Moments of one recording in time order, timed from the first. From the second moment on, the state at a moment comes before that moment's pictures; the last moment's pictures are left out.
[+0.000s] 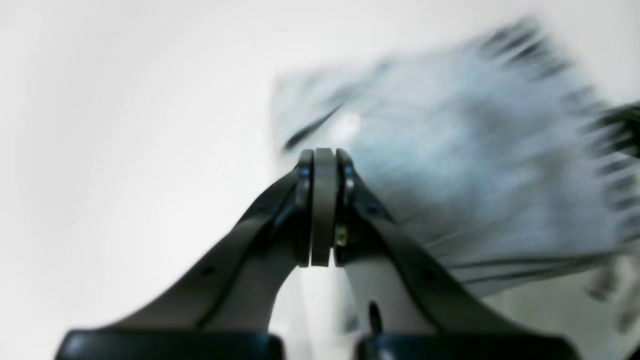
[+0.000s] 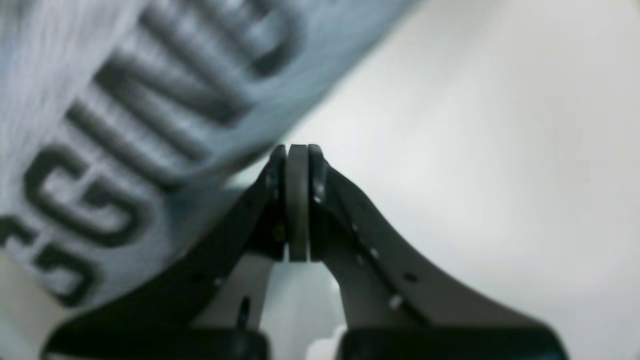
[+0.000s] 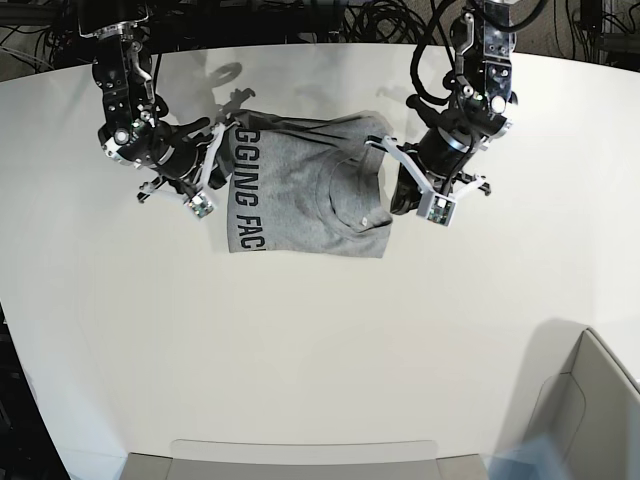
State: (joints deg) left arm 15.2 -3.3 0.3 114.2 -15.1 -19.3 41.2; right arm -7.6 18.5 -2.7 101.2 13.5 28.8 -50.5
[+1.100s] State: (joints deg) left arm 12.7 -3.5 19.9 102.3 -15.0 -19.6 44.7; right arm 14.0 17.7 -14.2 84.9 13.4 29.0 -49.9
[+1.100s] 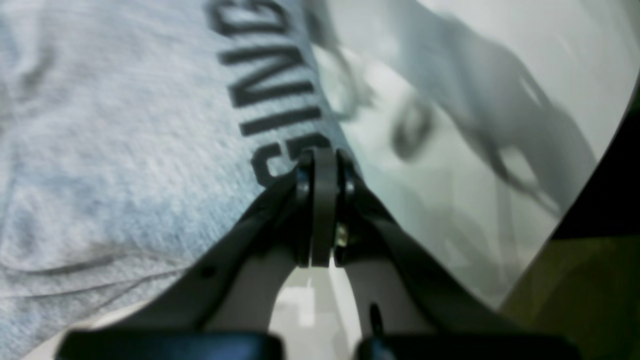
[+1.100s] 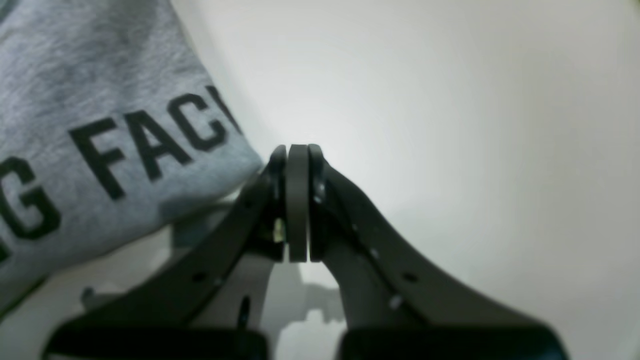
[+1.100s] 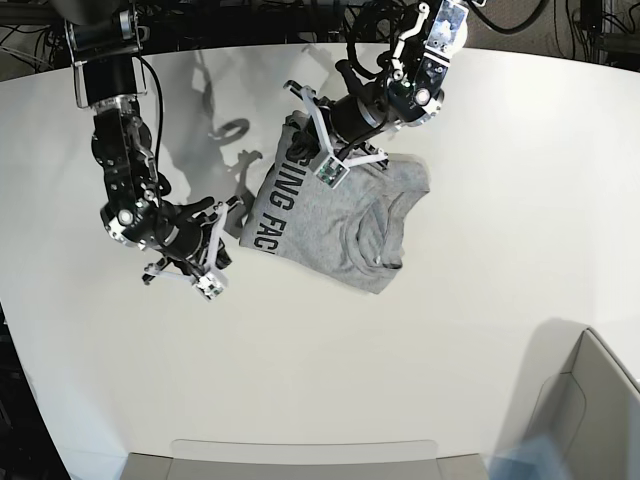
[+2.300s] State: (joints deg) left arm 7.8 4.3 -4.0 98.6 -15.0 -18.9 33.7; right arm -9.6 15.4 0.6 106.0 13.4 29.0 -44.5
